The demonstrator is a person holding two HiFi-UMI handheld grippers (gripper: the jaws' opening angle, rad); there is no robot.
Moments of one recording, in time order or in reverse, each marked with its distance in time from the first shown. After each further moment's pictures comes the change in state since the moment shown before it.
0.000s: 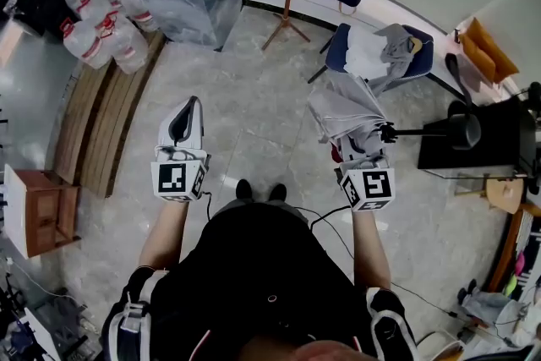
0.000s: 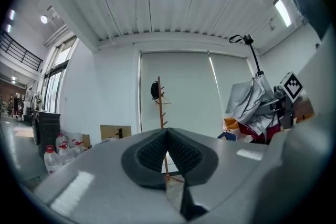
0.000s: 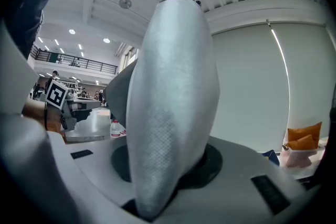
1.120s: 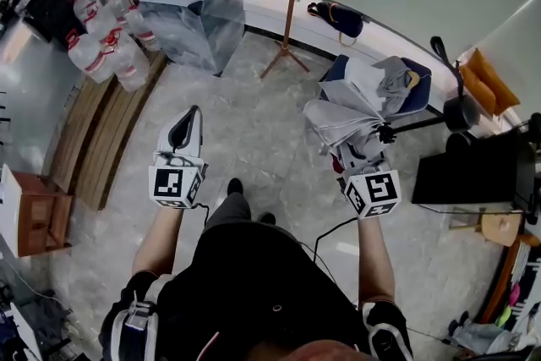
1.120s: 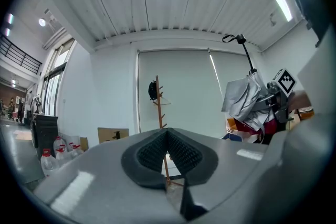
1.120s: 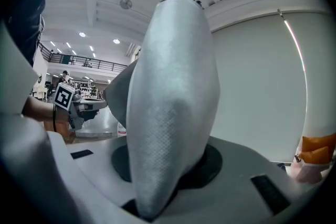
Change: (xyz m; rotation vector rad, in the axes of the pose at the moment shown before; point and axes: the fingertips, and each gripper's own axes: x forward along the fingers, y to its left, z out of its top) left arm 0.079 -0.024 0.013 0.022 -0.002 0.013; right arm 0.055 -0.076 0.021 -0.042 0.021 0.135
